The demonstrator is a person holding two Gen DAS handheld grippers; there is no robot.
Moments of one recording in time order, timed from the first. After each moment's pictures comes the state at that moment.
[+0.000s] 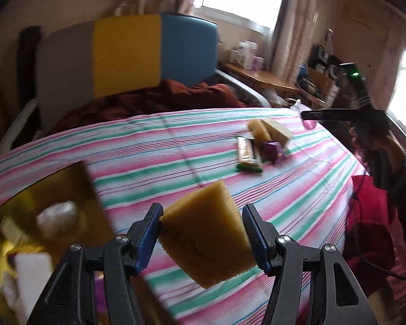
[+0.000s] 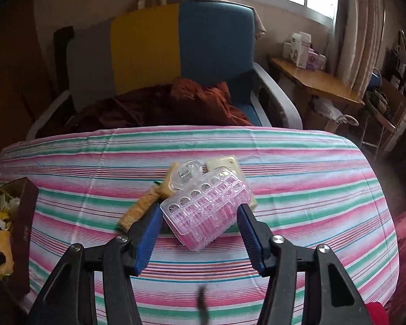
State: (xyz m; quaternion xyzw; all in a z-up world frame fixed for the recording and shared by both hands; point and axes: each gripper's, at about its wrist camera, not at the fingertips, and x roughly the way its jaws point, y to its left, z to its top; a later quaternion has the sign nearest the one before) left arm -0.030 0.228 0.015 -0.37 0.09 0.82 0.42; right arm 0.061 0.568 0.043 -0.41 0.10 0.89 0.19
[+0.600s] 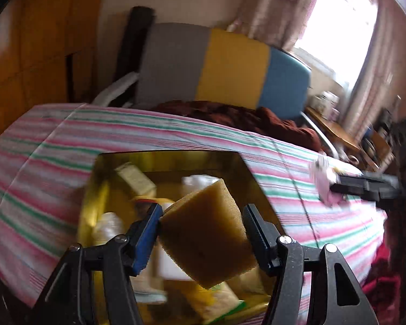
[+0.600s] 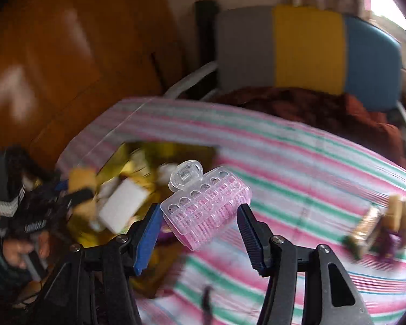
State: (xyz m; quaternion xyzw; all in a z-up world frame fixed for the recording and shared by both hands) left arm -0.073 0.031 0.019 -0.37 -0.04 0.90 0.24; right arm -0.033 0.281 0.034 -0.43 0.07 0.89 -0.12
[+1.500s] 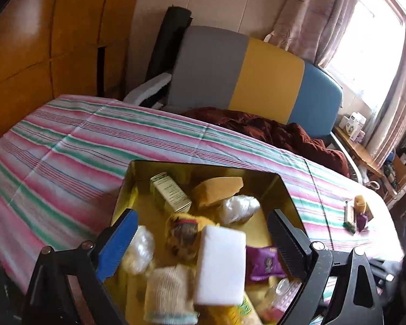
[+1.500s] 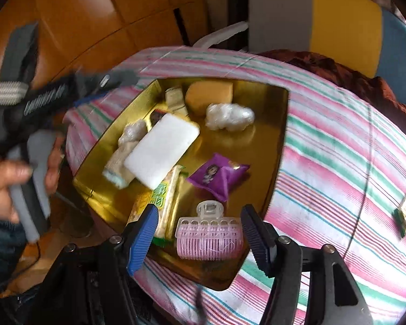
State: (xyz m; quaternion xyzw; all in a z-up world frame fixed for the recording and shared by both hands) left arm -0.099 0.013 0.016 -0.37 -0.06 0.91 0.16; right arm -0.016 0.217 -0.017 -0.49 0.05 0.86 -0.13
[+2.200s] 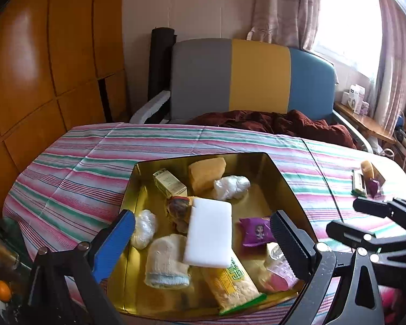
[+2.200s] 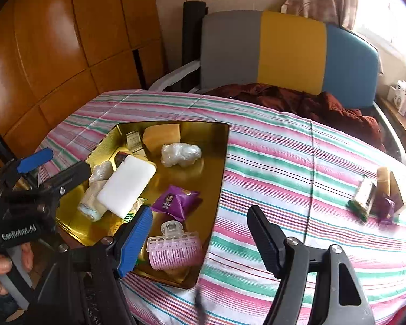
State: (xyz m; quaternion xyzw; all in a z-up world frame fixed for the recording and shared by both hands) left arm -0.025 0.050 0.024 -0.33 0.04 0.93 0.14; right arm 0.017 0.238 0.013 -0.40 0.05 0.91 0.00
